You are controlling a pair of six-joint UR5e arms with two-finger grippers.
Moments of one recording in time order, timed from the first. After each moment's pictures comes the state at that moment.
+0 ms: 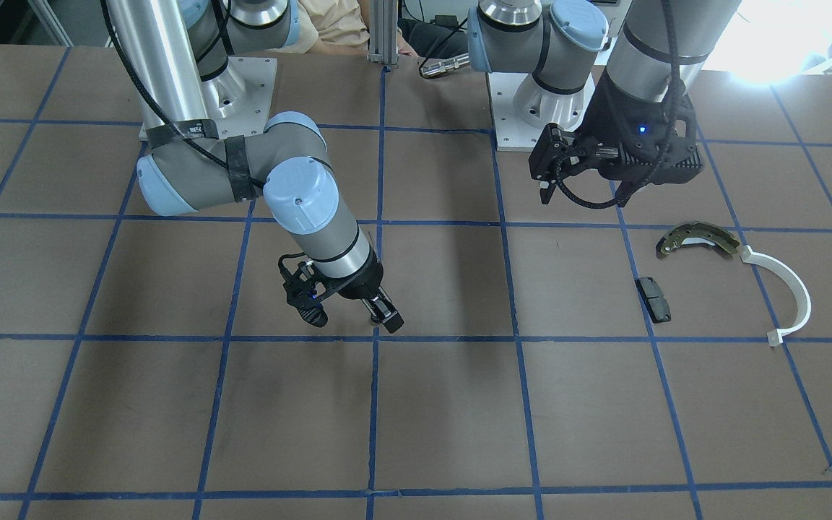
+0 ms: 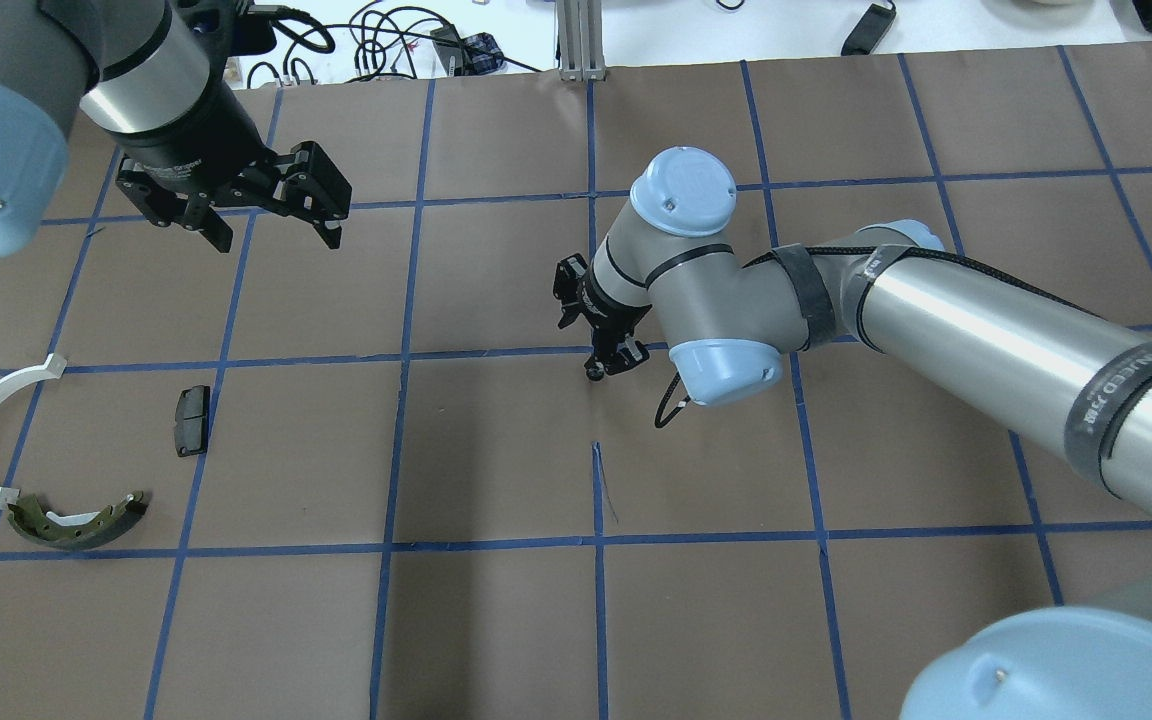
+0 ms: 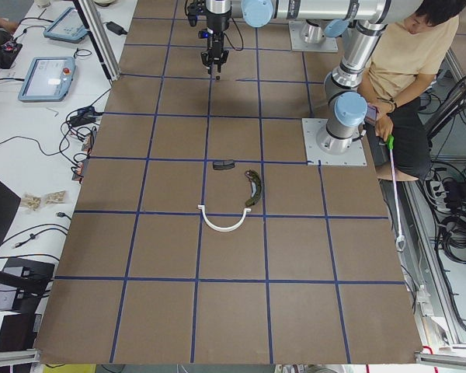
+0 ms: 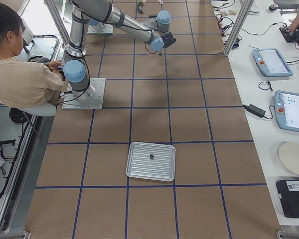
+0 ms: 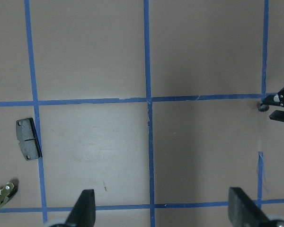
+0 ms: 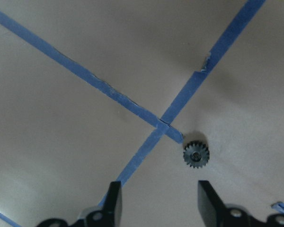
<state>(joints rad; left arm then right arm) -1.56 -1.56 -1.59 -1.50 1.57 0.04 1.87 -1.13 1.83 -2.43 -1.28 1.30</state>
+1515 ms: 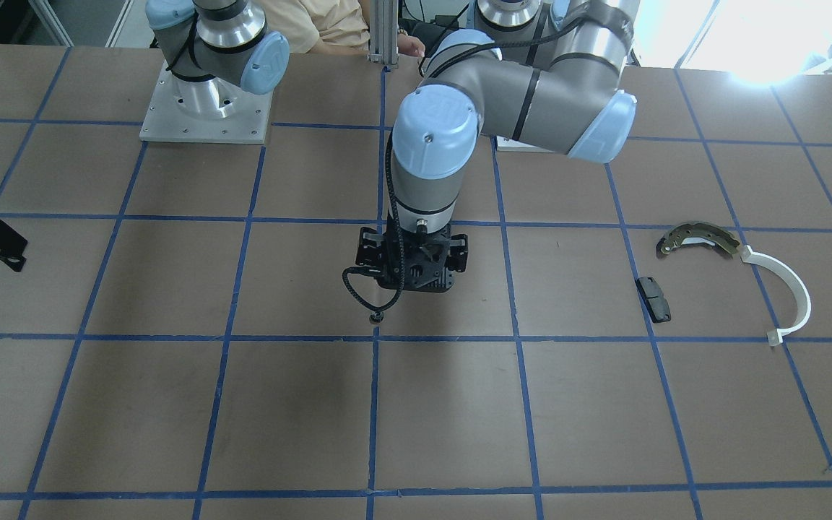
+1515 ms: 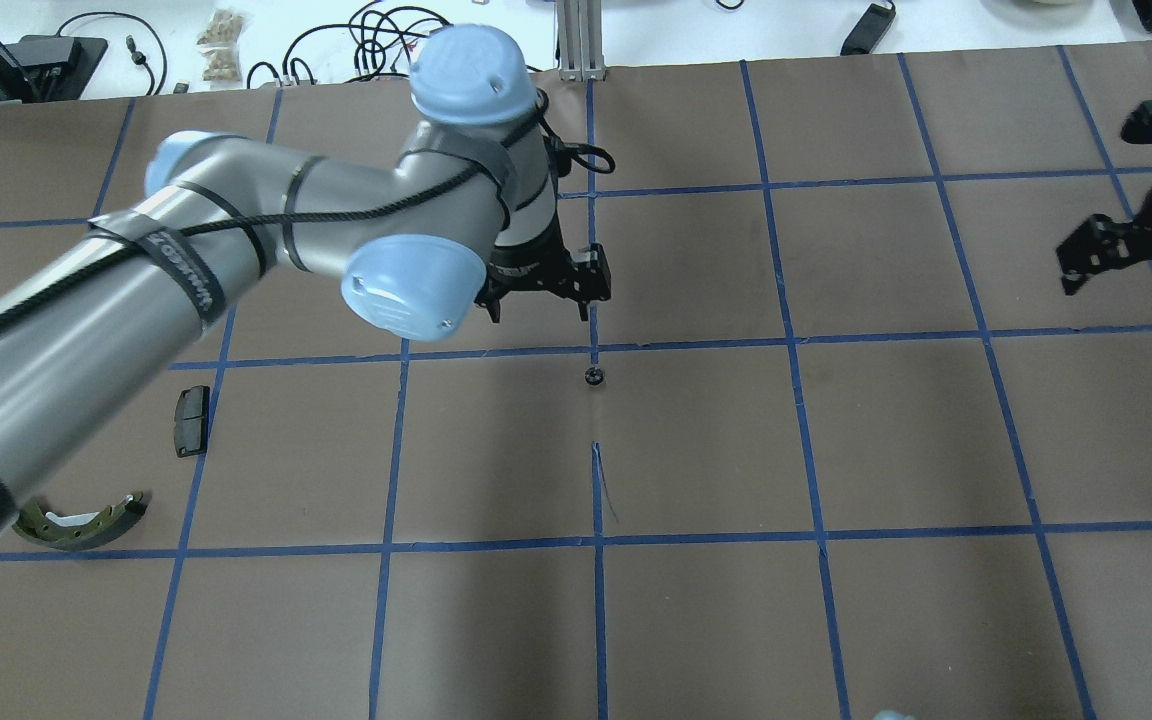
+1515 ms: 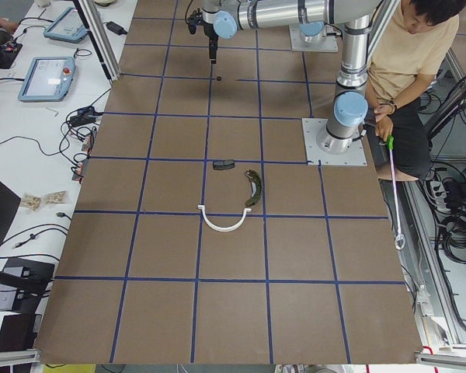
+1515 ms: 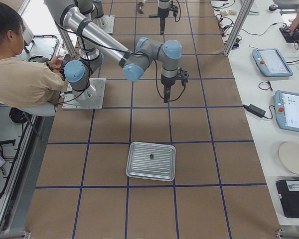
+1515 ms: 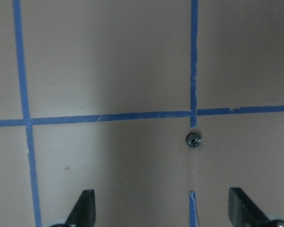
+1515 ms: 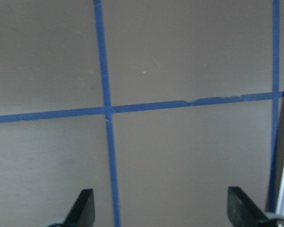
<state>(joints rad) -1.92 -1.91 -1.67 -1.15 1.53 -0.29 0.98 -1.42 1.83 -2.00 -1.63 -0.53</state>
